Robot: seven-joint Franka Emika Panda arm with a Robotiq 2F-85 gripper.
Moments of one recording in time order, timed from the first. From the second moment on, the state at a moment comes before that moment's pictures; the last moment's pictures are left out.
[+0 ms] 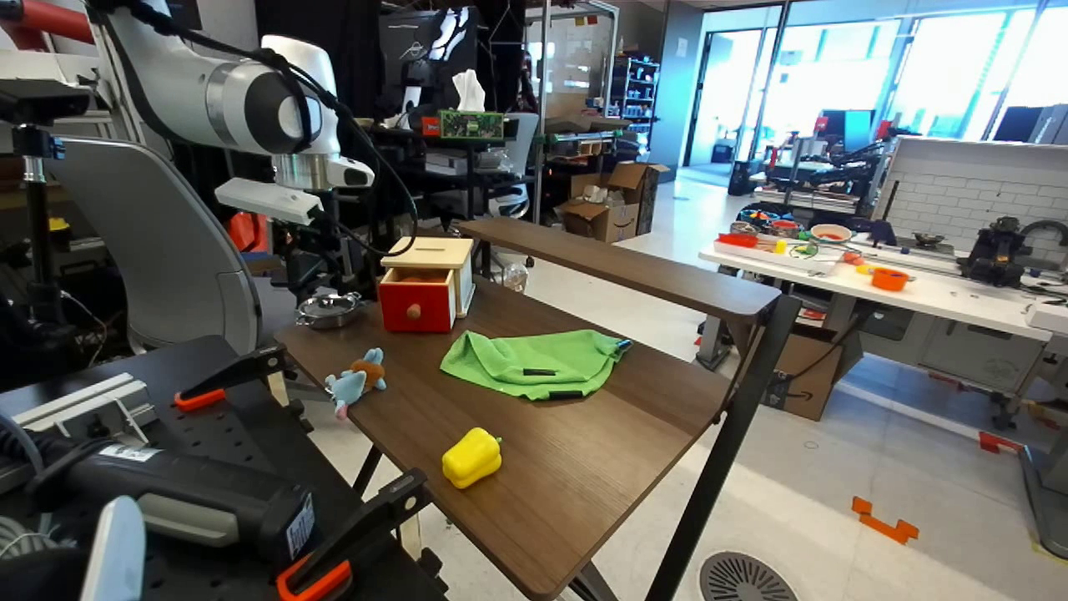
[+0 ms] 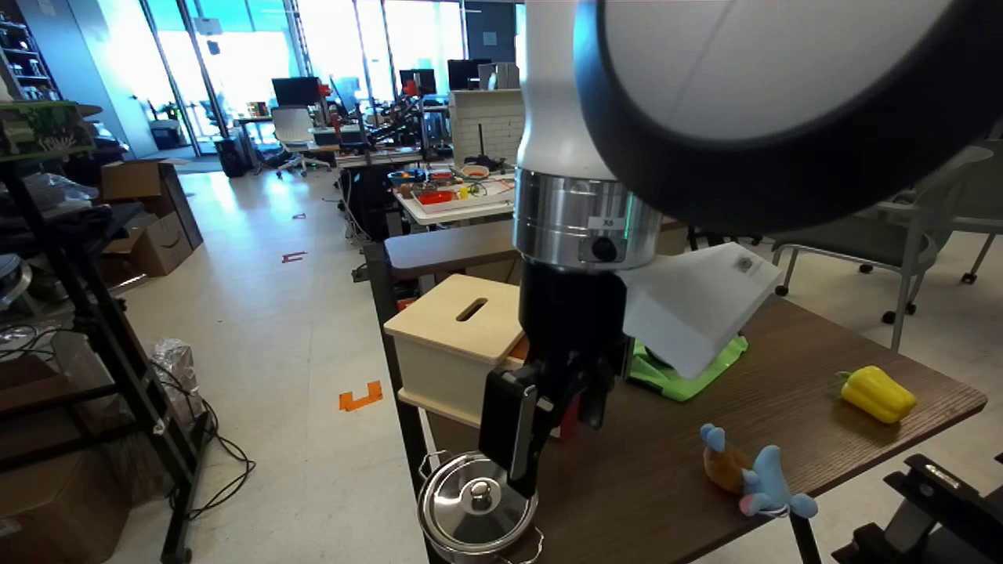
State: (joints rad) arm 0.44 0.64 0.17 -2.06 -0.04 2.72 0.09
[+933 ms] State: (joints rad) arm 0.48 0.77 0.15 -1.92 -0.08 2.73 0.13
